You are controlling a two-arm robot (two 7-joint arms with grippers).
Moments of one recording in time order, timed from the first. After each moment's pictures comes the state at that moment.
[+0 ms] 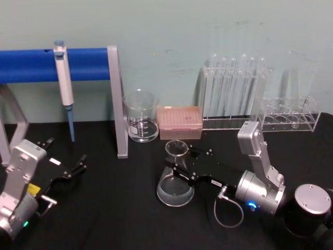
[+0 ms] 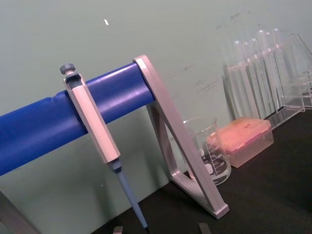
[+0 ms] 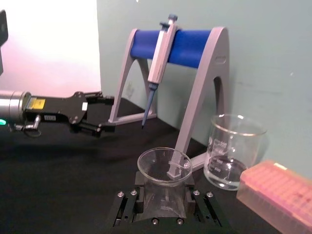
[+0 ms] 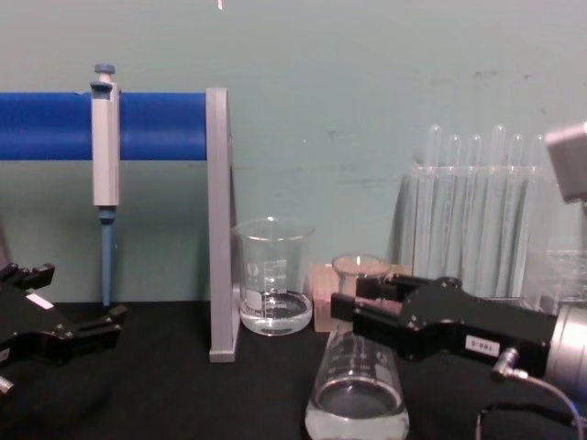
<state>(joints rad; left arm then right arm) -0.20 0.60 0.45 -1.41 -0.25 -0.12 0.03 0.45 0.31 -0.50 -1.09 0.41 -0.24 0.70</state>
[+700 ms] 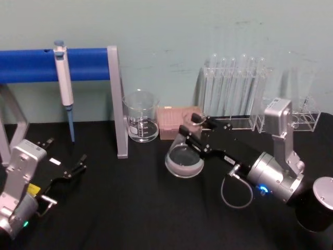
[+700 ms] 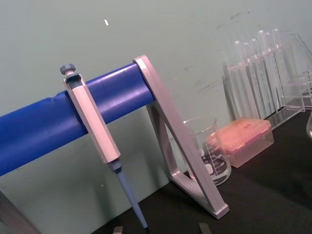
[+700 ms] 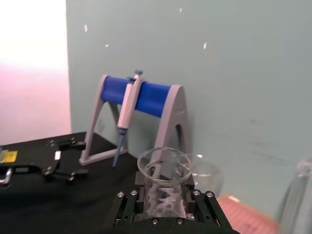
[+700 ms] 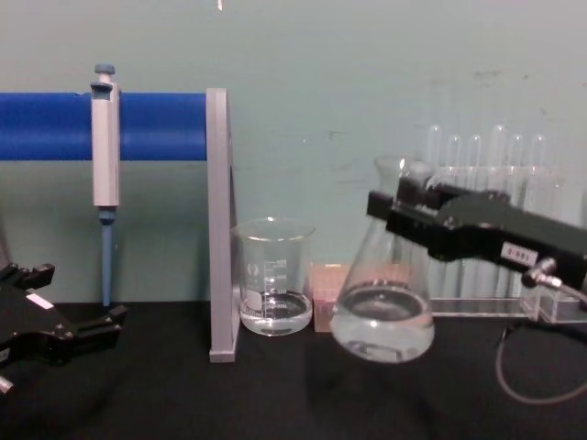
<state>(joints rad) -0.20 0.60 0.45 -1.41 -0.25 -0.12 0.03 0.36 0.35 -0.41 -1.33 0.44 -0.19 0.55</state>
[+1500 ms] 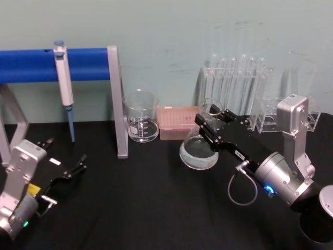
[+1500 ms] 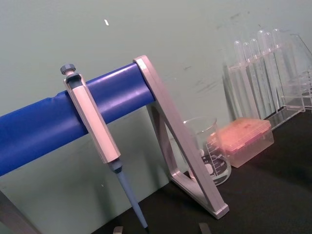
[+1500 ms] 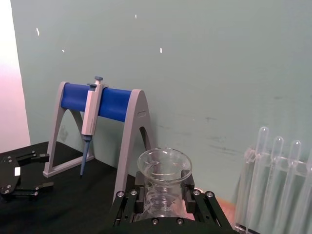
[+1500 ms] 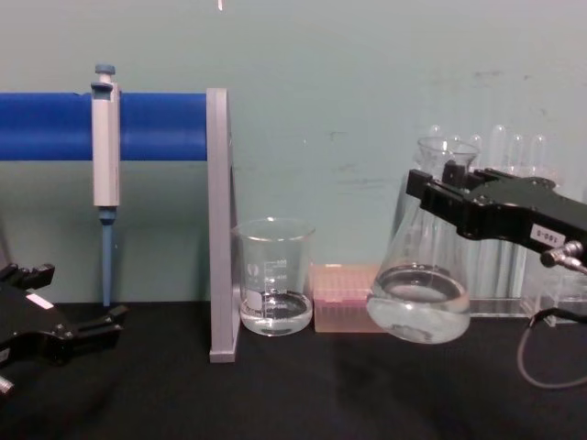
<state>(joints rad) -0.20 0.60 0.45 -1.41 -0.25 -0.12 0.03 0.25 0.32 -0.32 -1.47 0.37 -0.12 0.37</state>
